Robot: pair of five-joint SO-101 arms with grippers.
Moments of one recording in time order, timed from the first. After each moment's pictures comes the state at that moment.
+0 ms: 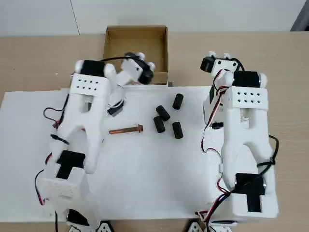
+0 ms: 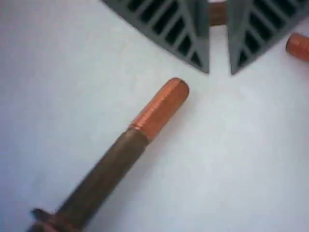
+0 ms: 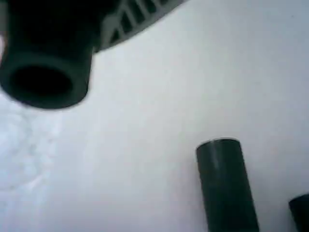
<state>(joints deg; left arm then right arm) 6.7 19.6 -17.7 98.7 -37.1 0.2 0.0 -2.5 94.7 5.3</state>
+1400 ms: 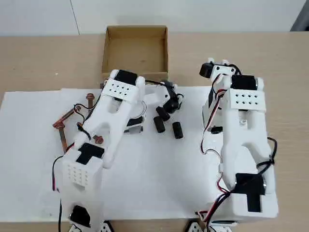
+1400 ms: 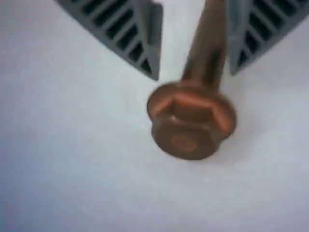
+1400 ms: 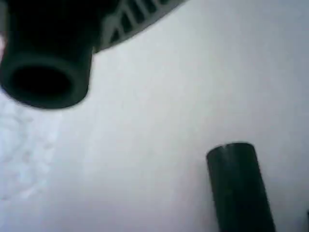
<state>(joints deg) 15.4 32.1 -17.7 96.5 -48.2 0.2 0.0 2.6 91.9 5.3</state>
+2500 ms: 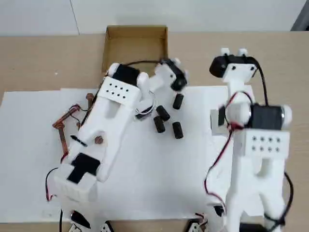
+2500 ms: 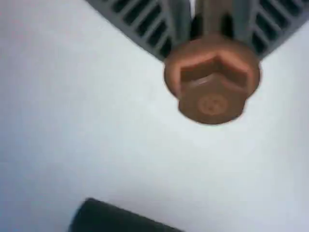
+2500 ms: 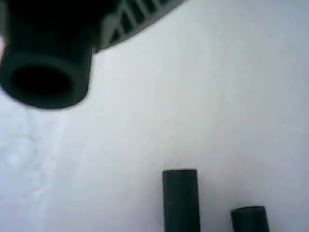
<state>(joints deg) 18.7 16.0 -20.7 98.1 -23.1 0.2 -31.6 7.6 97.6 5.3</state>
